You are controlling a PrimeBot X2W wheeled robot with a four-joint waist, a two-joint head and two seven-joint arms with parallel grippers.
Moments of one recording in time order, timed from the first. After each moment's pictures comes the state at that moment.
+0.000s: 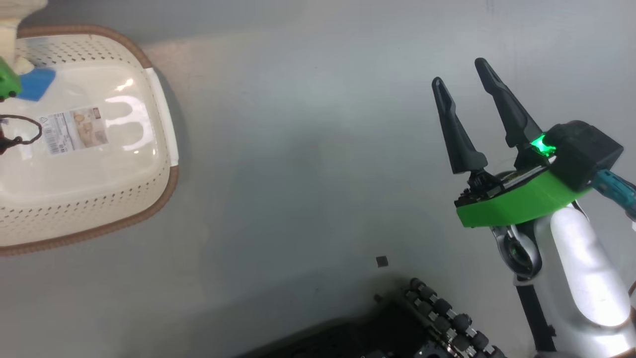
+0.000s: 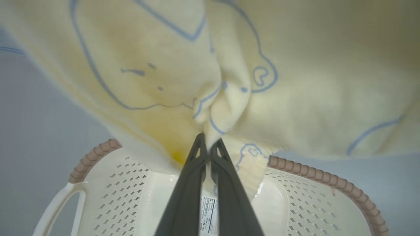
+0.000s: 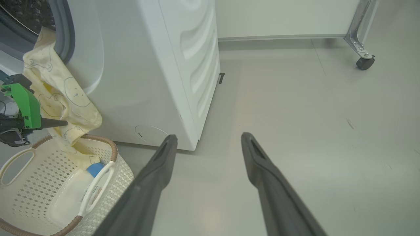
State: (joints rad) left arm -1.15 0.40 -0.28 1.00 -0.56 0.10 0.15; right arm -0.39 -0.05 0.17 0.04 0.22 0.13 -0.25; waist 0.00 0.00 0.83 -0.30
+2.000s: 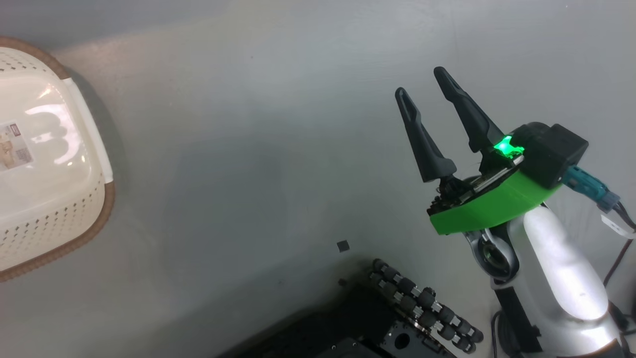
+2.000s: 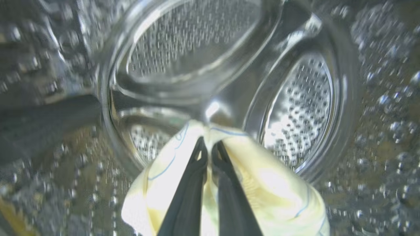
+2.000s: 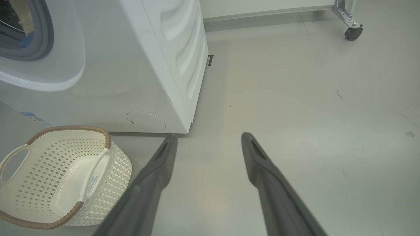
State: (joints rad) left arm -1.75 0.72 -0.41 0.57 -0.18 0.05 -0.02; right arm -0.42 -0.05 0.28 0.08 0.33 0.13 -0.25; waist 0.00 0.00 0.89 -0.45
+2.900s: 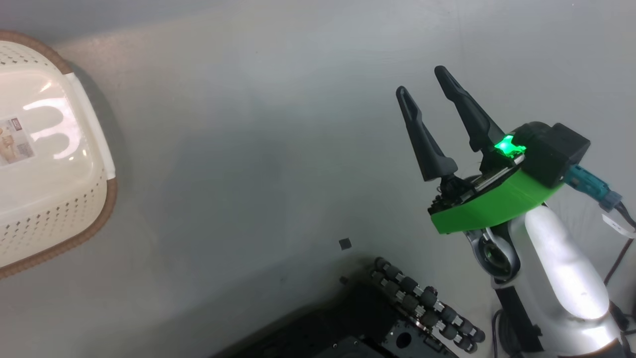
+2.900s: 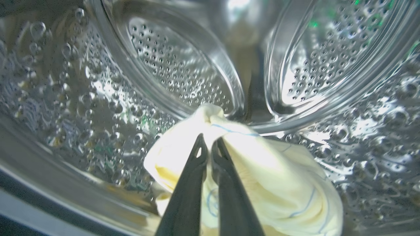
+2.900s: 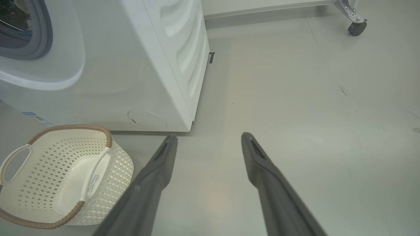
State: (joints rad) left arm -1.66 0.75 -0.38 0.62 -0.29 0.11 0.21; right arm -0.42 -0.05 0.28 0.08 0.34 0.13 -0.25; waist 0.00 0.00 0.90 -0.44
